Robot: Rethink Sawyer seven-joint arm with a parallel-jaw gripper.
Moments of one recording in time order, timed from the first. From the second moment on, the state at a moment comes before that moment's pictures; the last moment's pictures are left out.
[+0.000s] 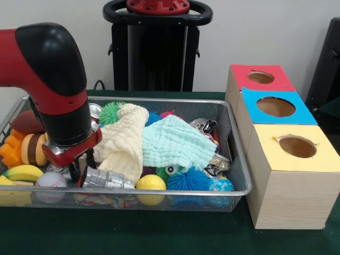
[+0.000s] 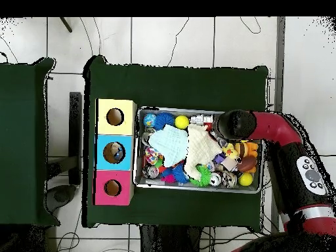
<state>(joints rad) -0.83 -0.33 0.59 1.28 -0.70 0.95 0.84</state>
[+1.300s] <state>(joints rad) -0.62 -0.31 0.39 1.21 -0.93 0.88 0.84</state>
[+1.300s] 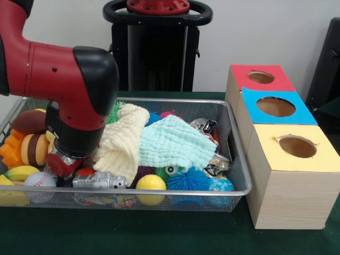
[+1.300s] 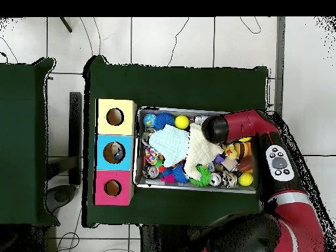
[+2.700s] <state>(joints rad) -0.44 -0.24 0.23 1.06 -0.93 0.99 0.84</state>
